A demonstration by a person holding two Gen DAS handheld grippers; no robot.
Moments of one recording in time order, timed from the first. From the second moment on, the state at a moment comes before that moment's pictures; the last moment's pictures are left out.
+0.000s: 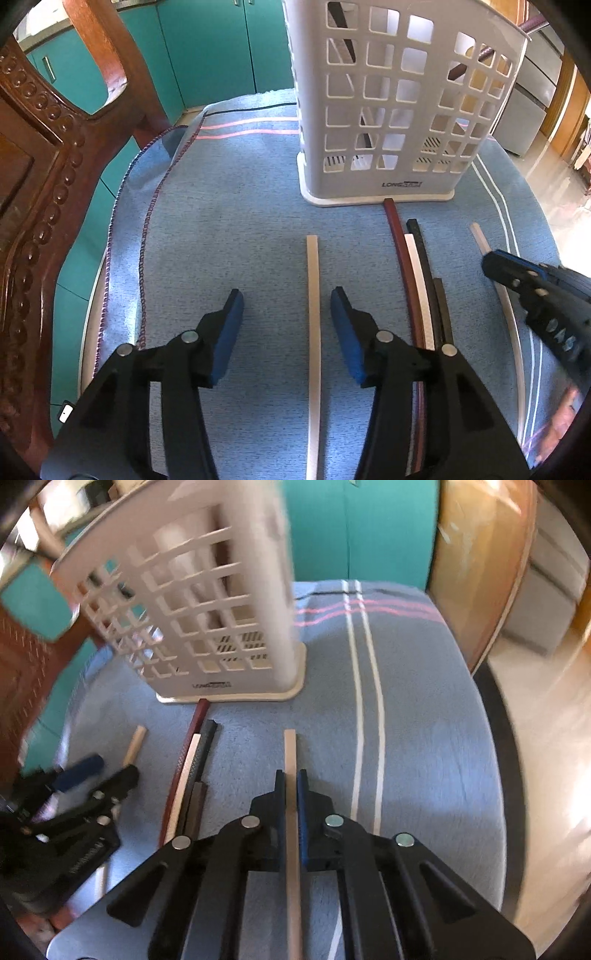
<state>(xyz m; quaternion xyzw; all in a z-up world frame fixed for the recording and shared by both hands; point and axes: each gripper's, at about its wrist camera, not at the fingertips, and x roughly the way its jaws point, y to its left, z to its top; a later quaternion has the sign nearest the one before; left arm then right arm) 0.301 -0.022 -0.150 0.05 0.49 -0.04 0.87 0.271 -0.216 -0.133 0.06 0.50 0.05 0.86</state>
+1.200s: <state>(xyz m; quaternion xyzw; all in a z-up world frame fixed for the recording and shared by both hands) 0.286 -0.011 -0.145 -0.02 0.51 -0.12 0.85 0.270 -0.202 -0.138 -0.03 0.48 0.02 0.88</state>
